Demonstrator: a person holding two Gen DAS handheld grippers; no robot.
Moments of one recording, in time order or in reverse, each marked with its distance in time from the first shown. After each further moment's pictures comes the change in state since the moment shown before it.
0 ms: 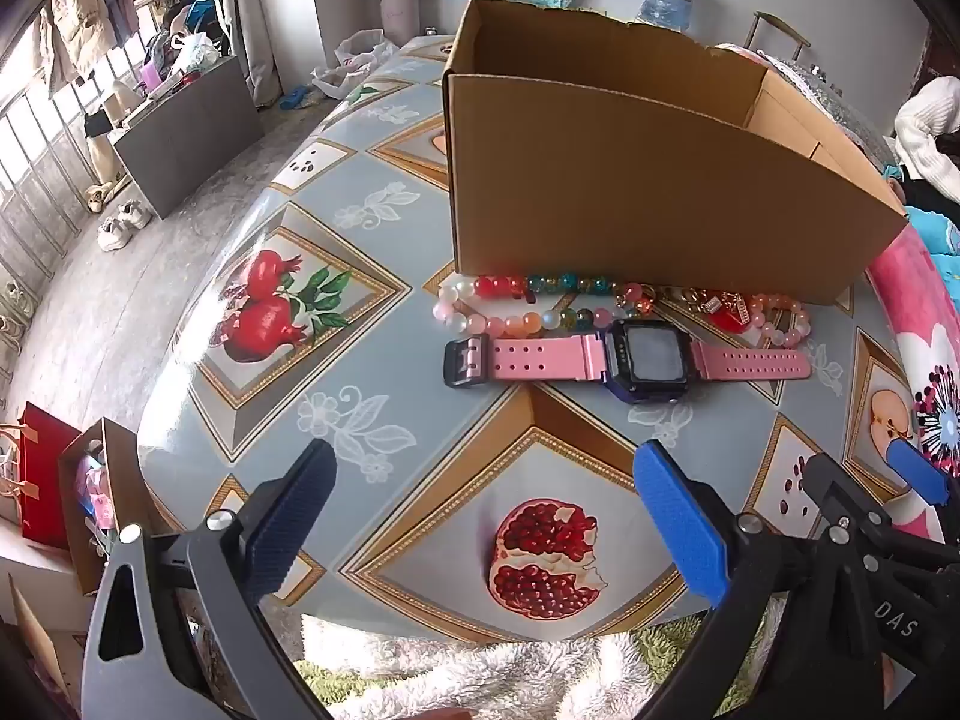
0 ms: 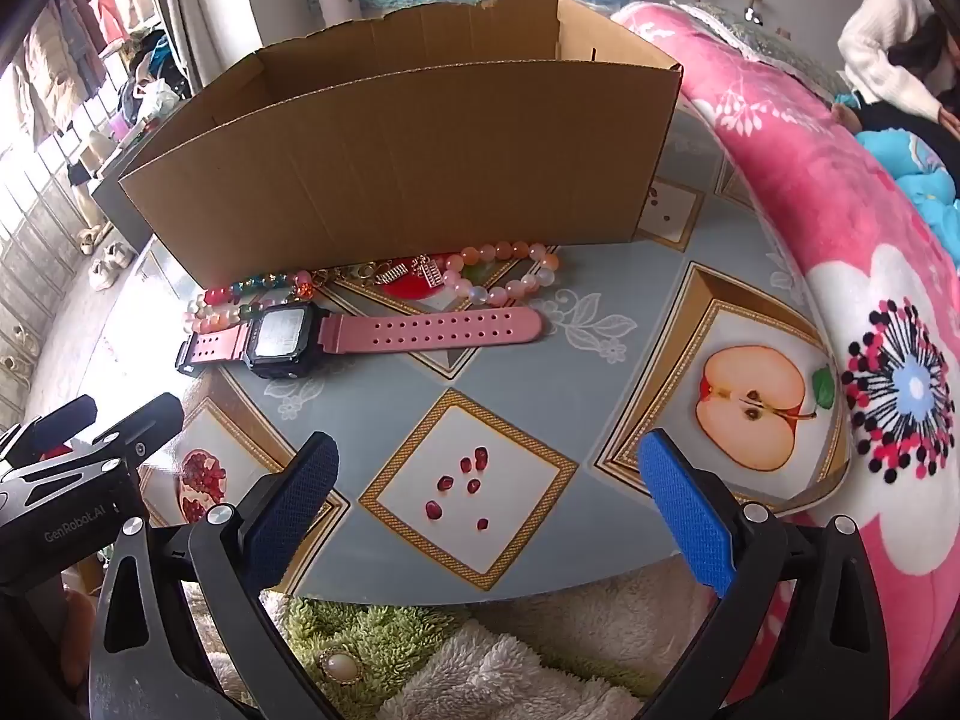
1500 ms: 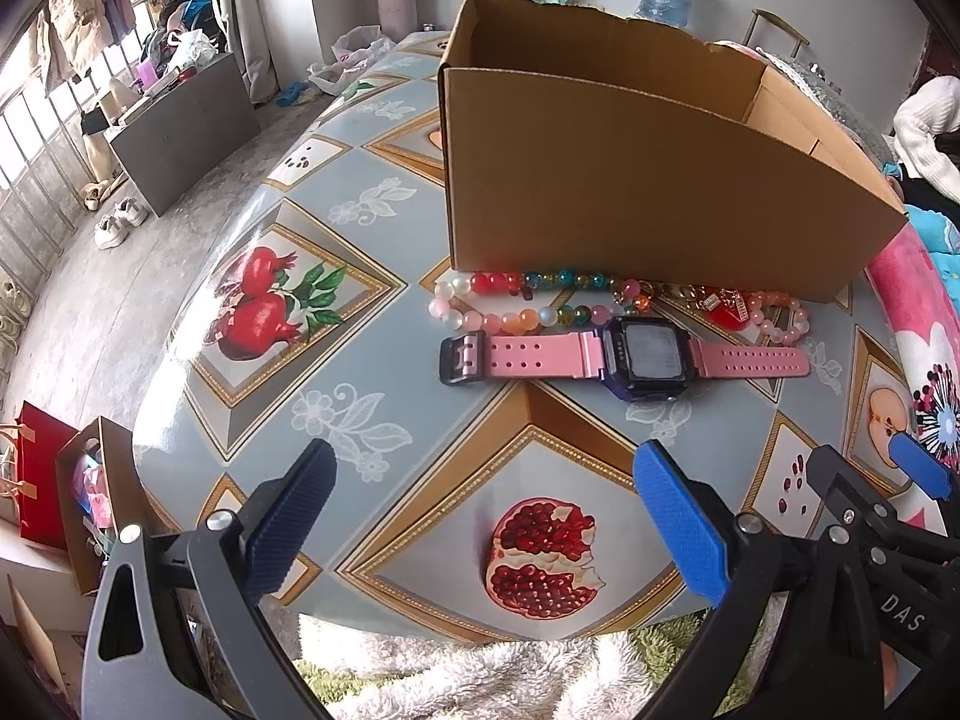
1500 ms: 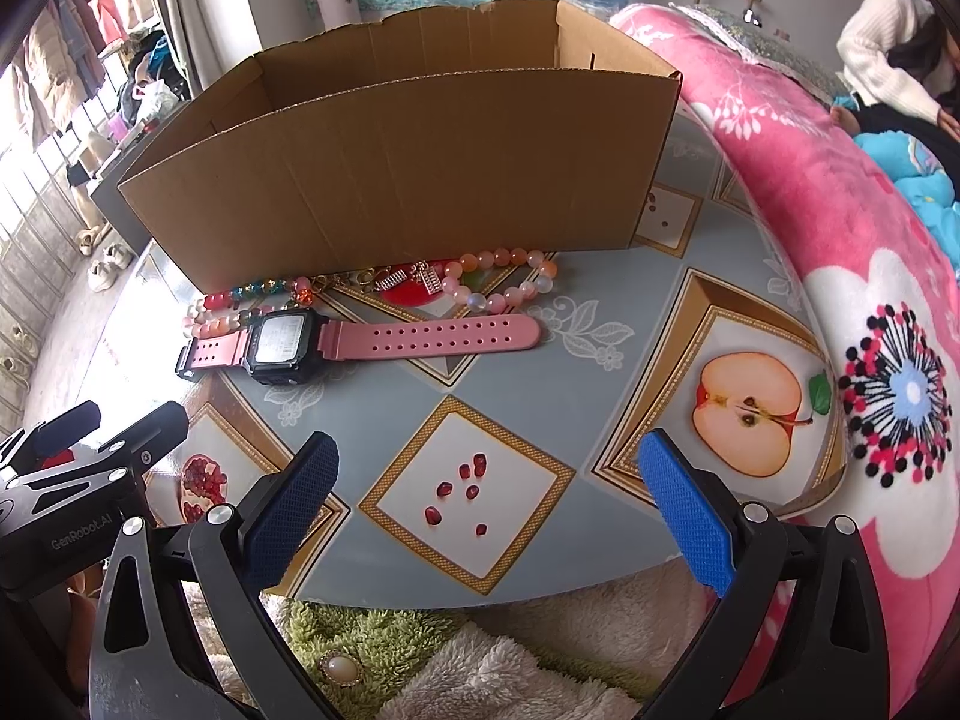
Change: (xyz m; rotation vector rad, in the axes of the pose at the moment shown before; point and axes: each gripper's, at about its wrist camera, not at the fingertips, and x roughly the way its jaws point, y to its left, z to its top) left arm 0.001 0.001 -0.001 0.000 0.005 -0.013; right arm -0.001 -0.003 0.000 0.002 -0.004 -0.001
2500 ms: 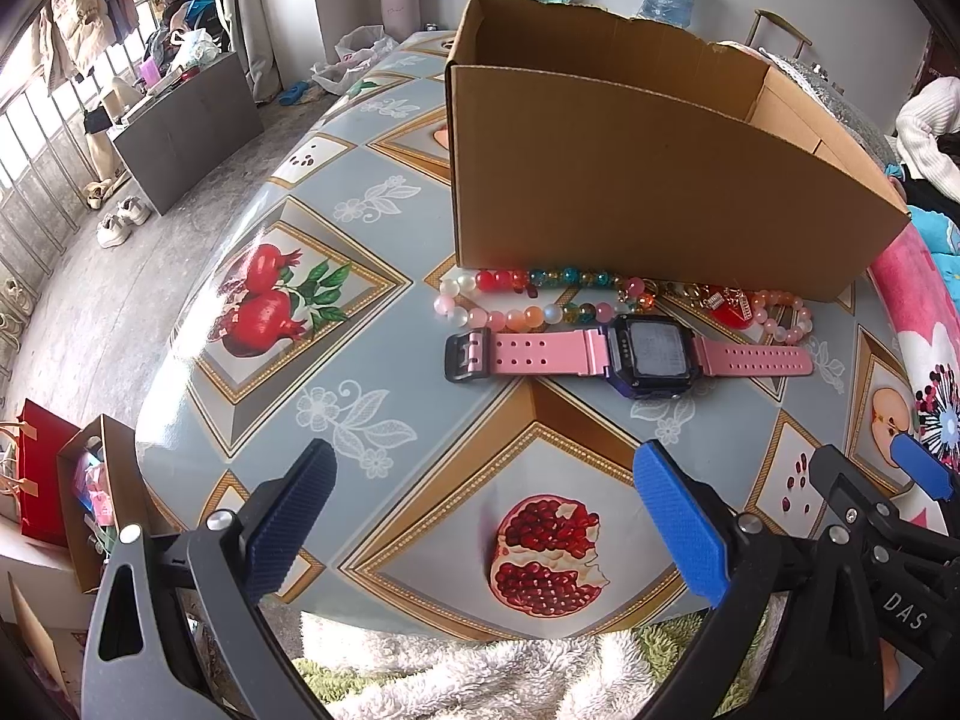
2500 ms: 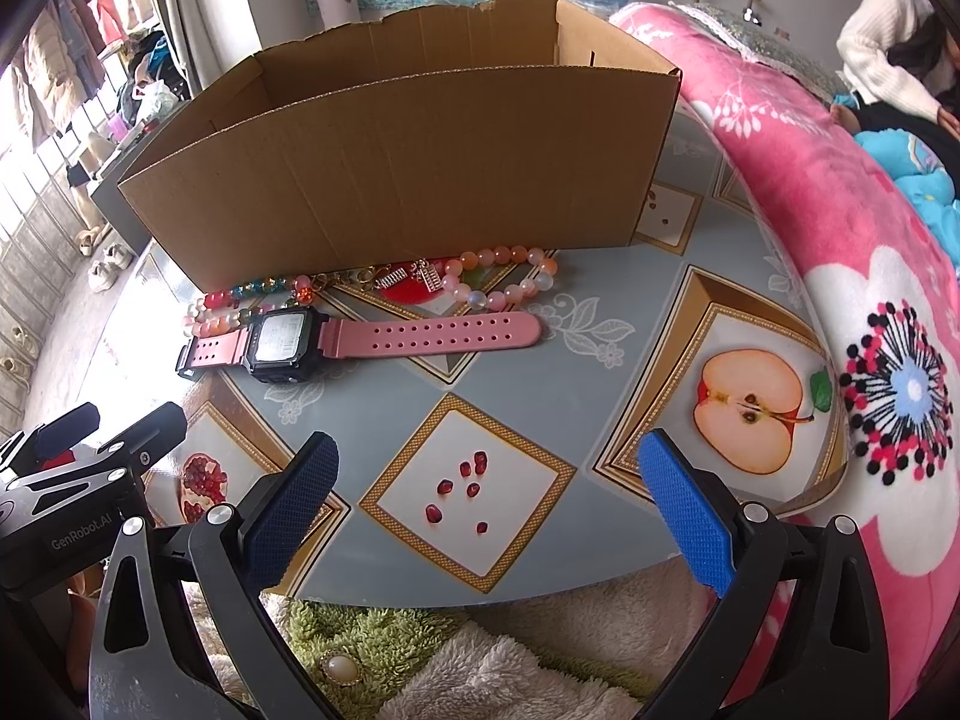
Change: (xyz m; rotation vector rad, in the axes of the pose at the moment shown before) left arm 0.000 0.001 -0.001 -0.002 0.002 0.004; right arm 0.001 -0.002 0.001 0.001 -0.001 0.001
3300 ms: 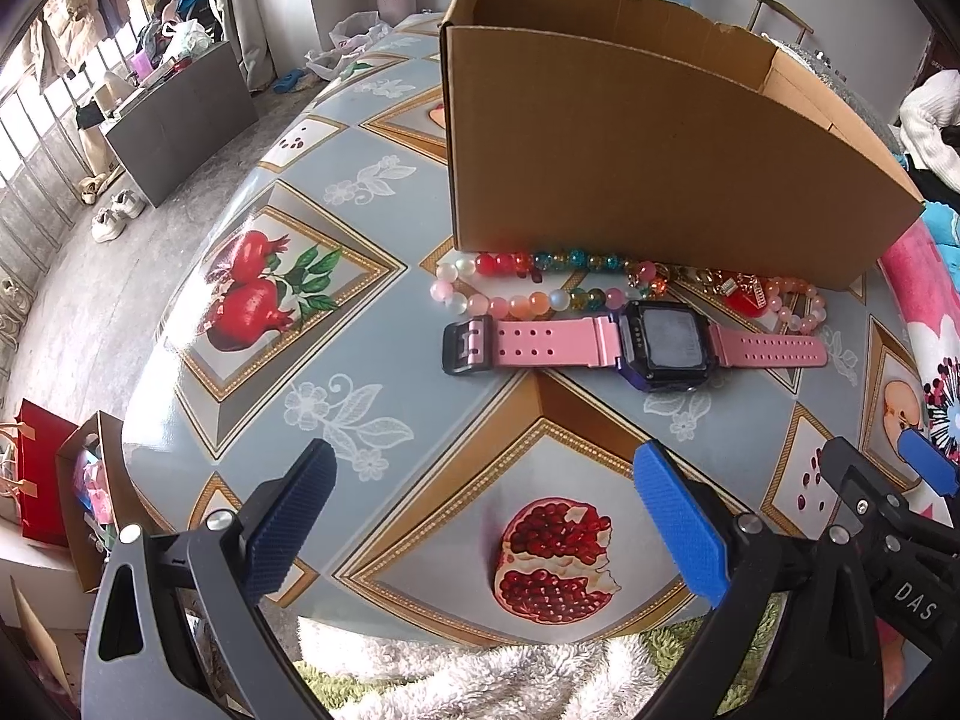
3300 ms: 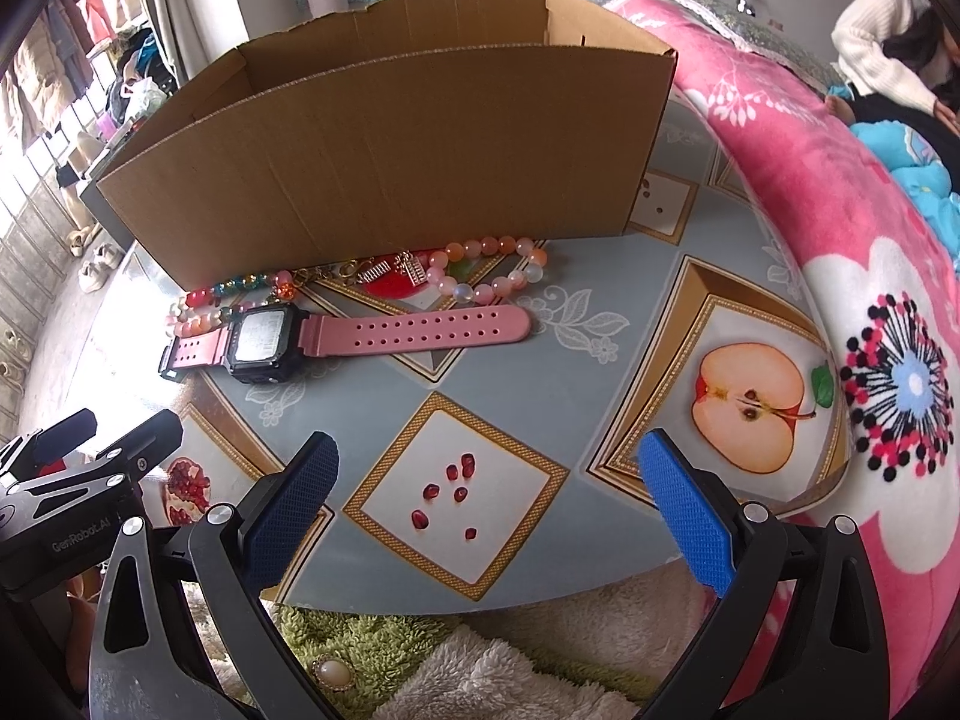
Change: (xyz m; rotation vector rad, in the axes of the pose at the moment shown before) left arm 0.017 0.004 0.002 0.009 0.045 -0.003; right arm 0.013 -0.003 0.000 0.012 0.025 -0.020
